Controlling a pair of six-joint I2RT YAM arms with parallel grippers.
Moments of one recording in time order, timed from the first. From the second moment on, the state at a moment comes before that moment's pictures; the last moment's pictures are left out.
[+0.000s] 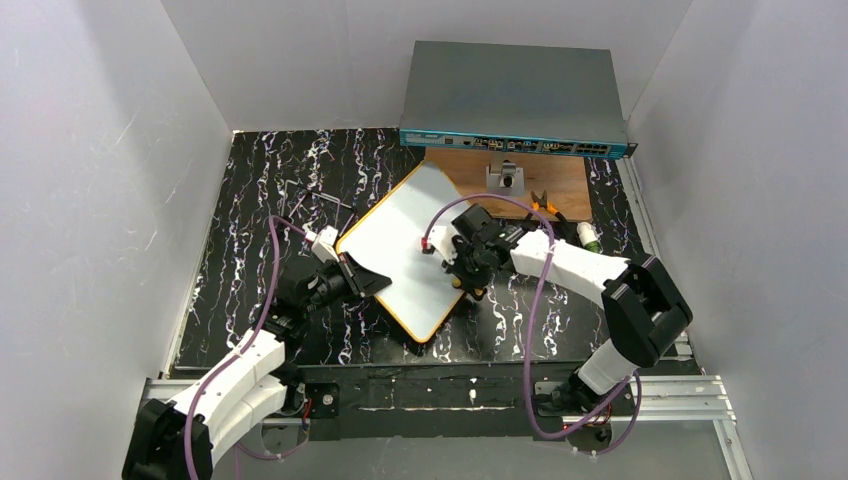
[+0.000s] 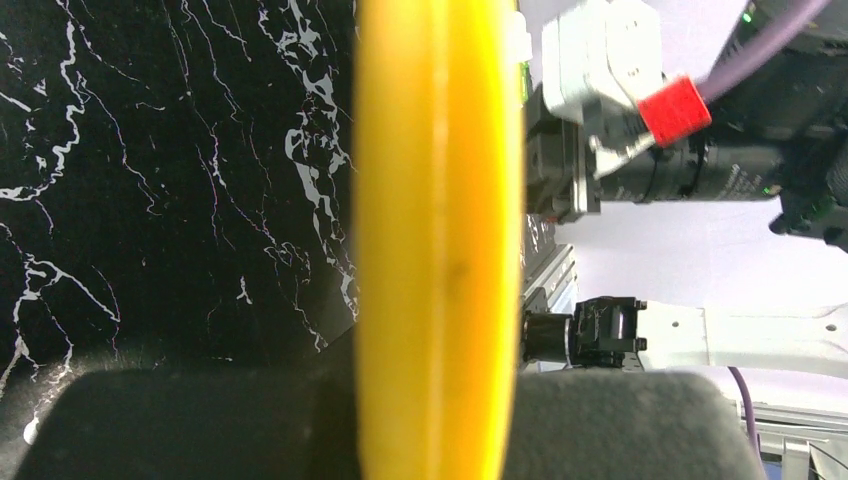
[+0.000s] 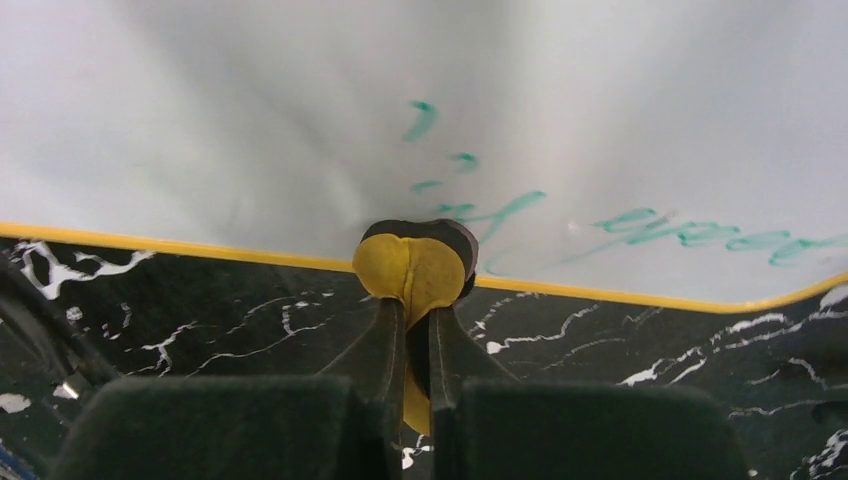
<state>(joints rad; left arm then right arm) -0.42 0.80 0.28 0.19 0.45 -0.91 0.76 1.59 1.05 -0.59 -0.19 -0.40</state>
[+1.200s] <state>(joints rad) -0.42 0.84 0.27 0.24 0.56 -0.92 0.81 1.53 1.06 -0.59 -0.36 -0.40</state>
